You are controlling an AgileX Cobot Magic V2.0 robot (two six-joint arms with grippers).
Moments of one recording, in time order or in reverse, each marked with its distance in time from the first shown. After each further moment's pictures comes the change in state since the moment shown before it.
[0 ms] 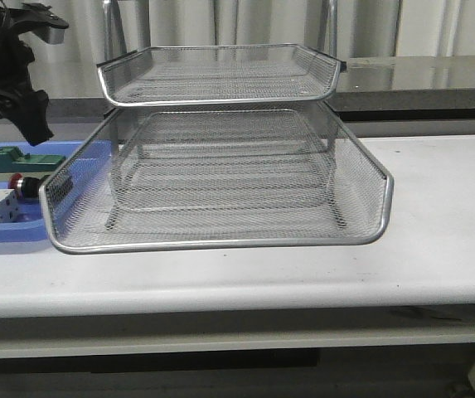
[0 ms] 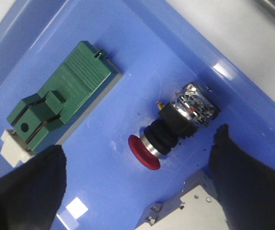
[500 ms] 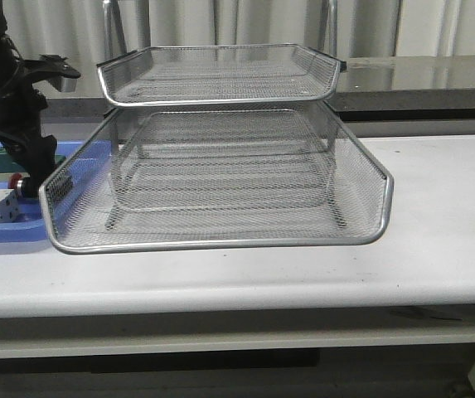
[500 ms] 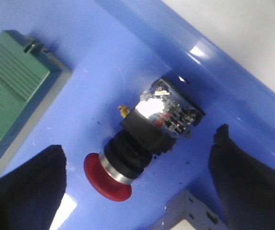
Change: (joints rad) left arm 0.001 0.111 -0.004 -0.039 -0.004 0.072; right arm 0.000 0.000 0.000 0.000 0.000 0.000
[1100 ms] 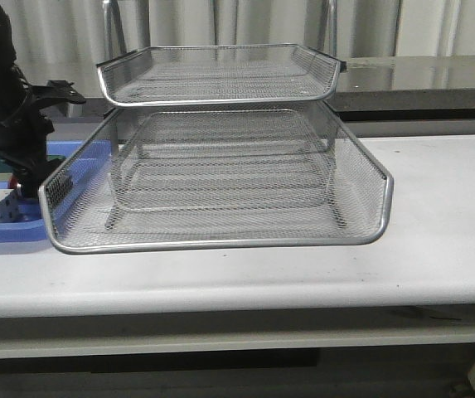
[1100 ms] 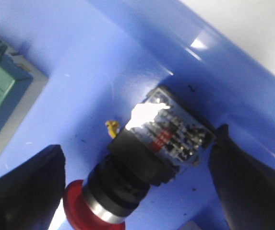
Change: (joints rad) left arm 0.004 0.060 0.000 -0.019 -0.050 0.026; right arm 0.000 0.000 0.000 0.000 0.000 0.000
